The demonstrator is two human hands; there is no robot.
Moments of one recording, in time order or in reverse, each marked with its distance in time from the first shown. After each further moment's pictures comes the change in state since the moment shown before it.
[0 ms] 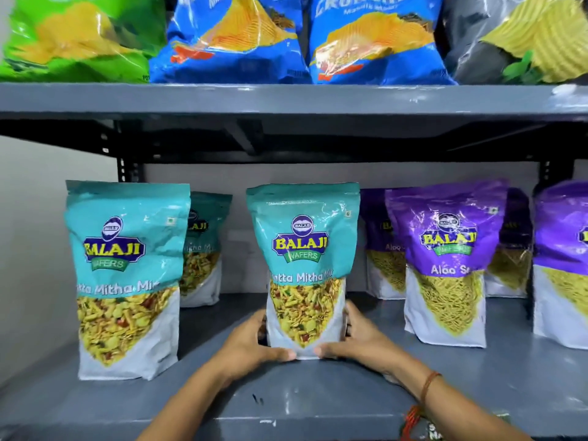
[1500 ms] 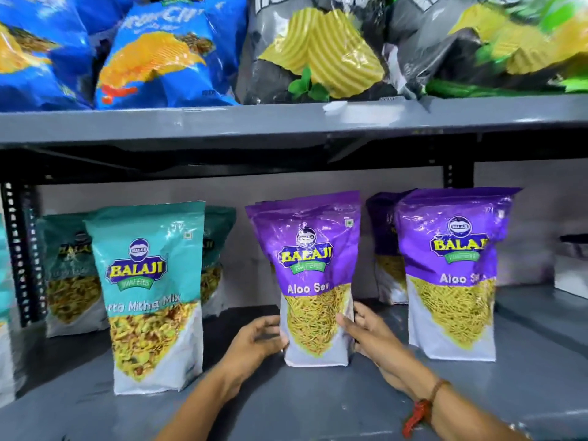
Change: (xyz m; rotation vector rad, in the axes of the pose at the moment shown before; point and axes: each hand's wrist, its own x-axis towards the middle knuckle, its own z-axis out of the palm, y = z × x) left_hand 0.081 0.094 0.212 -0.225 0.028 -0.019; right_hand -0.066 0.058 -0.226 0.416 0.159 0.034
